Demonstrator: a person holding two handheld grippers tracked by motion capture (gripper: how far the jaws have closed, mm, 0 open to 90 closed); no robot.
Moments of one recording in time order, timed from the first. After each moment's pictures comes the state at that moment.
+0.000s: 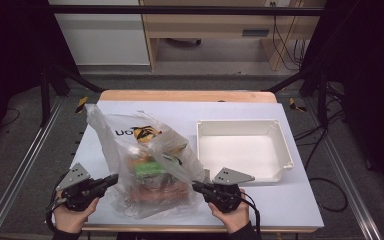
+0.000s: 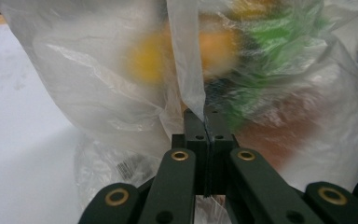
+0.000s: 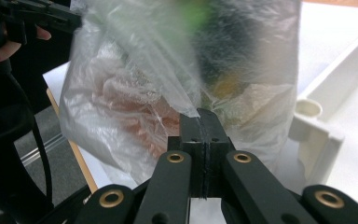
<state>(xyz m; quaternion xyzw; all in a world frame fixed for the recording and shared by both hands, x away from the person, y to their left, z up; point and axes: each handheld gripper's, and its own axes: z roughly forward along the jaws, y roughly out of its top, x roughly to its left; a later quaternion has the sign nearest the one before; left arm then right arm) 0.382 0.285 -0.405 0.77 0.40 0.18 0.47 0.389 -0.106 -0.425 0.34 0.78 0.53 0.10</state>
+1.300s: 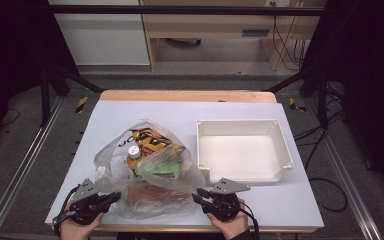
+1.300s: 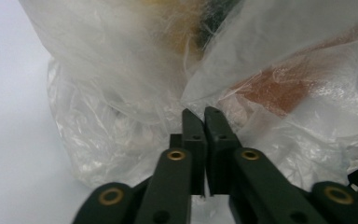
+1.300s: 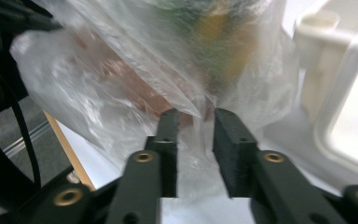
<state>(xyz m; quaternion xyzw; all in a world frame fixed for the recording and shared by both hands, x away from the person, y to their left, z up) 0.370 0.287 -0.453 0.79 0.42 0.16 0.42 0.380 -0.106 -0.461 0.37 0.79 0.49 0.10</state>
